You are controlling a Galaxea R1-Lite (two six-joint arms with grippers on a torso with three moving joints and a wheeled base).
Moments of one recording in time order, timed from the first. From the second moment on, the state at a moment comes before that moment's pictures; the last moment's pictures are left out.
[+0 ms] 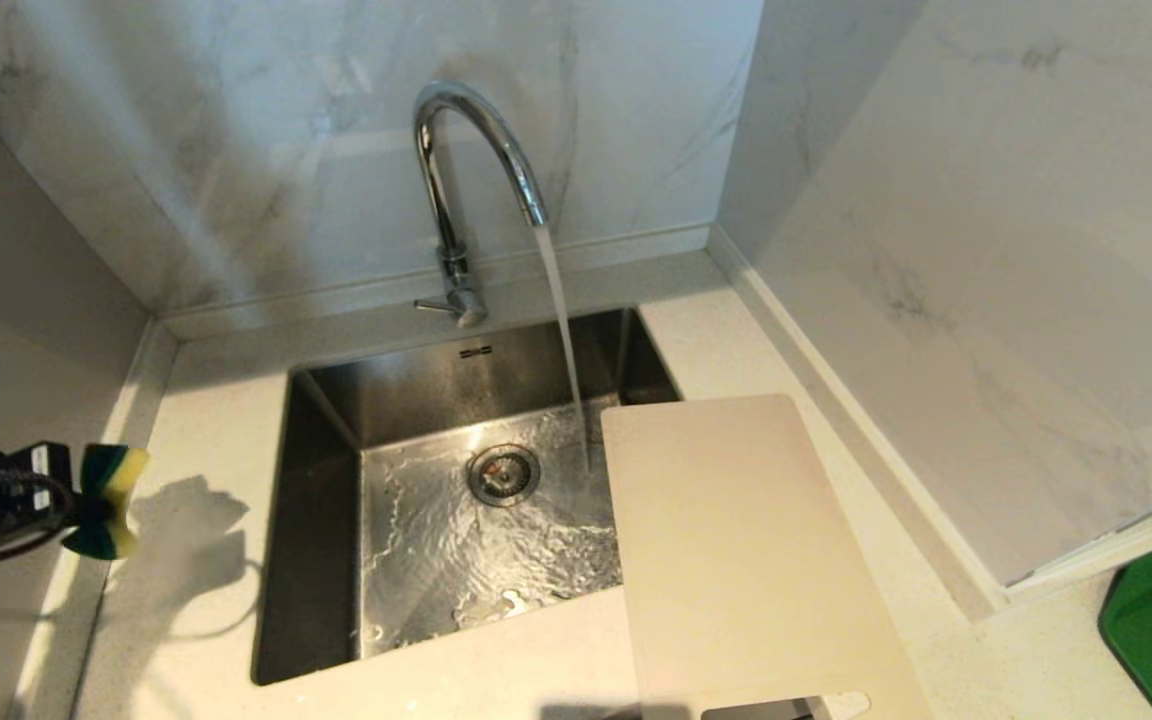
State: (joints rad) left arm 0.10 1.38 -1.00 0.37 -0.12 -0.31; right arm 0.00 0.00 0.00 0.00 0.00 0.01
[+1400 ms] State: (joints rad) left arm 0.08 0.55 -0.73 0.52 0.03 -0.06; right arm 0.00 0.00 0.00 0.00 0.00 0.01
